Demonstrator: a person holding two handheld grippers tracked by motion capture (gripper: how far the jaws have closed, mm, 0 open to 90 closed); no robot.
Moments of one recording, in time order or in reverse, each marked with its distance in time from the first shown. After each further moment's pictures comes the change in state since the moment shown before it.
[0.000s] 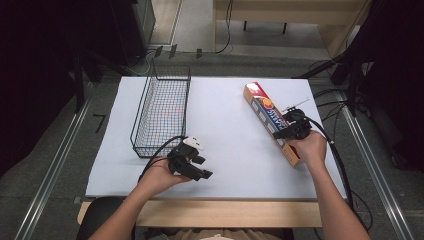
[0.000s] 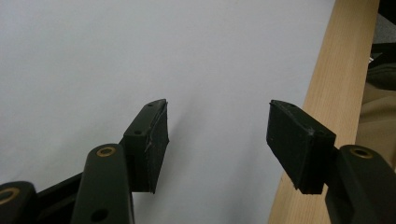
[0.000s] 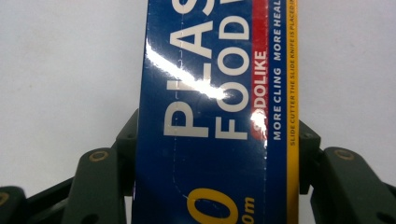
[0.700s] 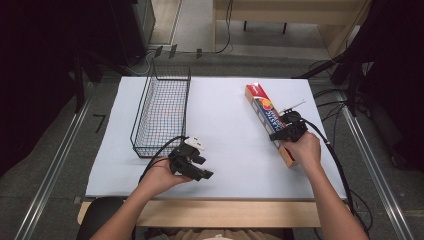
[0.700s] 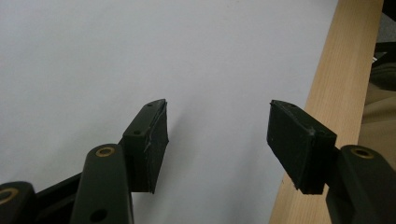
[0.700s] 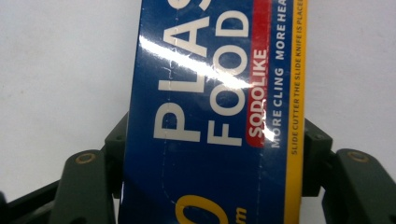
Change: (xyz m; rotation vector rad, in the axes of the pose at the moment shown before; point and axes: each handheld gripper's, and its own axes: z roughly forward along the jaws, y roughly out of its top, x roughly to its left) left arm -0.001 0.001 0.003 0.012 0.008 -0.003; right arm 0.006 0.000 0.015 0.017 -0.004 0.034
